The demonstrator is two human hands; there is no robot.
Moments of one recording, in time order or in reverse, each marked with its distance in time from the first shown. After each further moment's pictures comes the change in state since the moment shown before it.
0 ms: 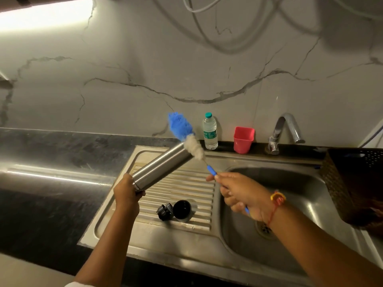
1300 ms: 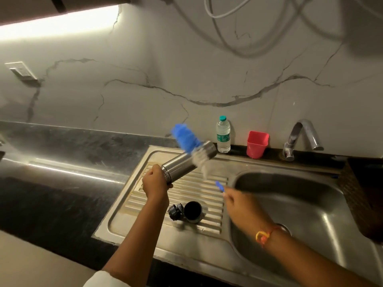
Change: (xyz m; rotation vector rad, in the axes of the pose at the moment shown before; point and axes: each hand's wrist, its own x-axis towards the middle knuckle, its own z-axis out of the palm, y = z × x) left_hand -0.041 0.006 0.048 0.056 0.071 0.057; right_hand 0.030 0.056 0.017 -0.924 0.364 -0.456
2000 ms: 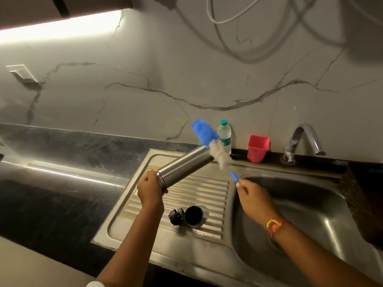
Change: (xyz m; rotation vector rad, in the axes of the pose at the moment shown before) left_hand 0.008 0.002 -0.017 0.005 -0.018 0.060; right_hand 0.028 0.017 -0.018 0.130 0.082 0.160
